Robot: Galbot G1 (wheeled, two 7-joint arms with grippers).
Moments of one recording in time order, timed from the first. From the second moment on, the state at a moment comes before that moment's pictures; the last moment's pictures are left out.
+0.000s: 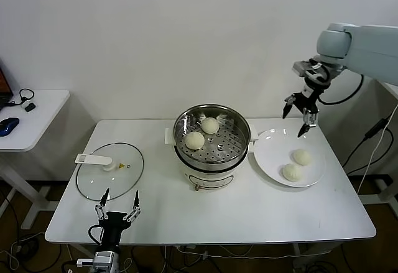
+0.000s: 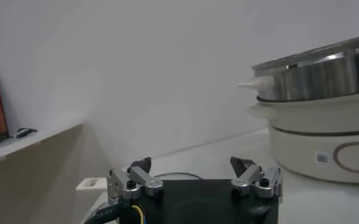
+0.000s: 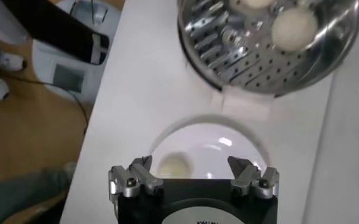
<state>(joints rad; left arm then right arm) 1.66 -1.61 -0.65 -1.90 0.24 -0.20 0.03 1.01 0.95 -2.06 1.05 0.80 0.13 -1.29</state>
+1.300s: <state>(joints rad) 1.65 -1.61 -0.67 -1.86 0.26 -0.21 0.04 0.61 0.88 -1.89 0.95 0.62 0.06 -1.09</state>
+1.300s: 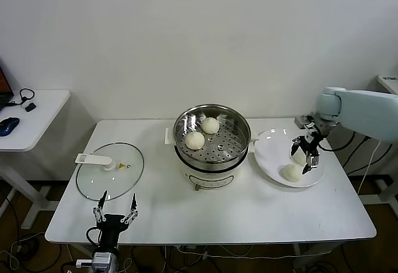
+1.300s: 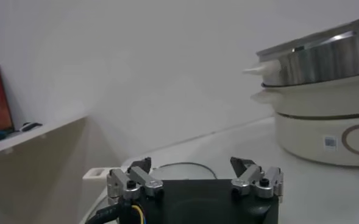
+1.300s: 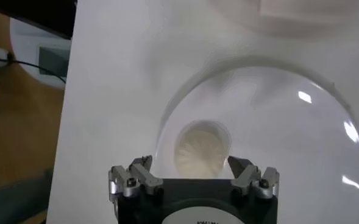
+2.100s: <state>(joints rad) 1.65 -1.61 -0.67 -1.84 0.27 -0.22 0.03 0.43 0.91 -1.73 0.78 0.56 0.09 -1.08</state>
